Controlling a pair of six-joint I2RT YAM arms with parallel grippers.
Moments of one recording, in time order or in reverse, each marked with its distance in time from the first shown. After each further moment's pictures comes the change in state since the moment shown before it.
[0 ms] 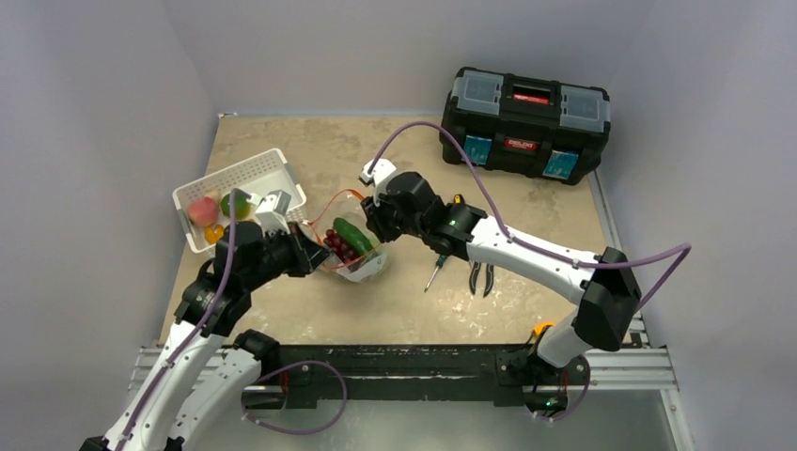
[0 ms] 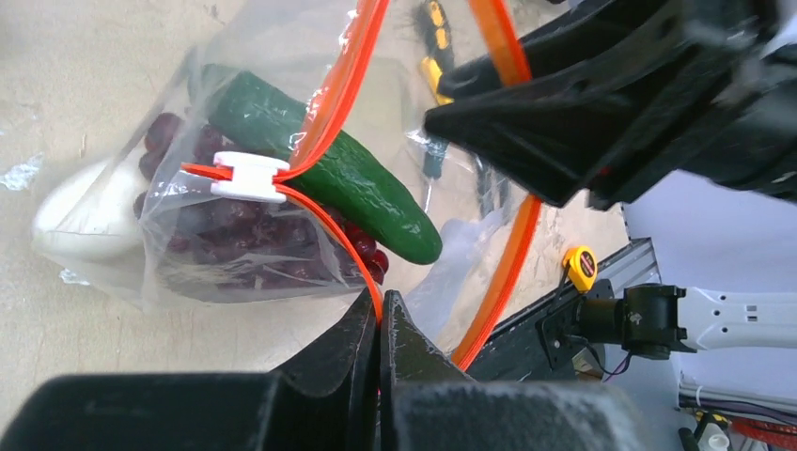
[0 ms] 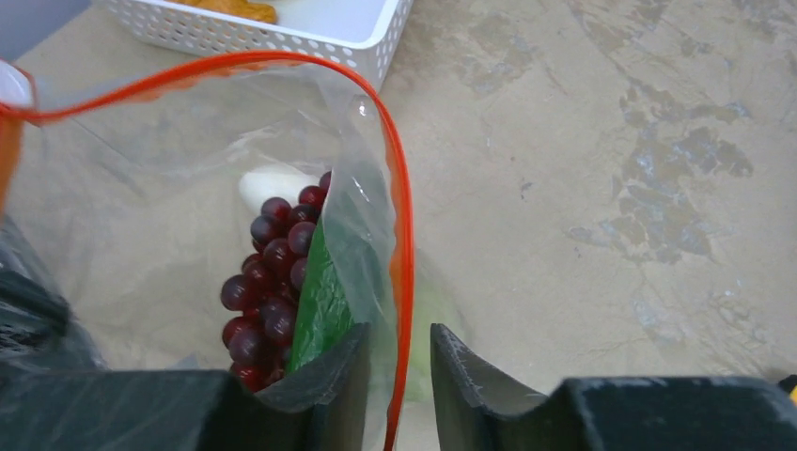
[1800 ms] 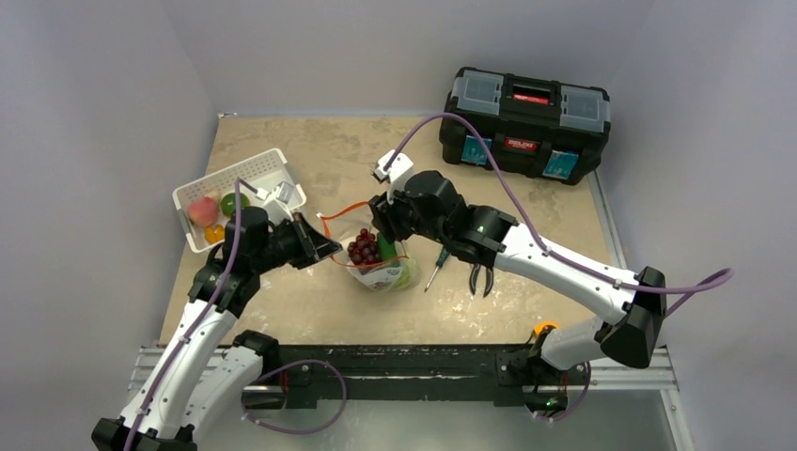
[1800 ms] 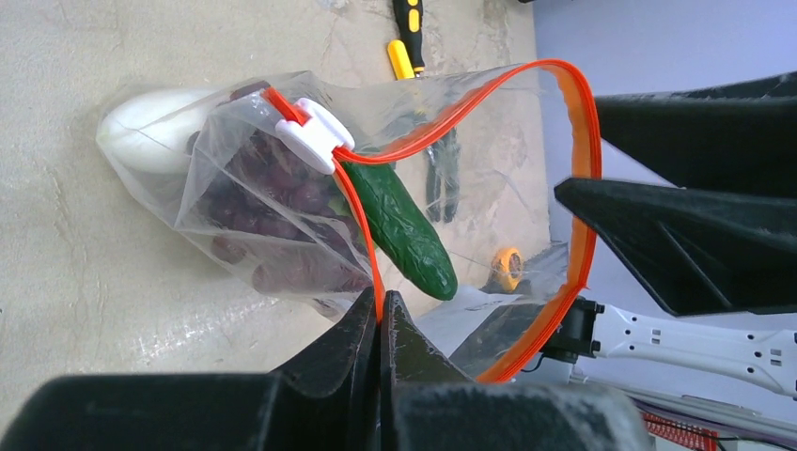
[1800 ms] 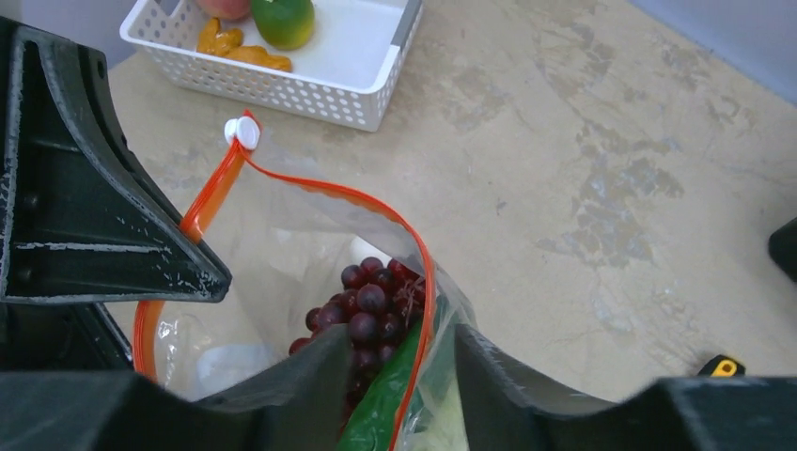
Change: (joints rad) left arm 0.100 0.131 0.003 0.075 0.171 -0.164; right arm 0.039 -0.144 0.017 -0.106 0.076 -0.011
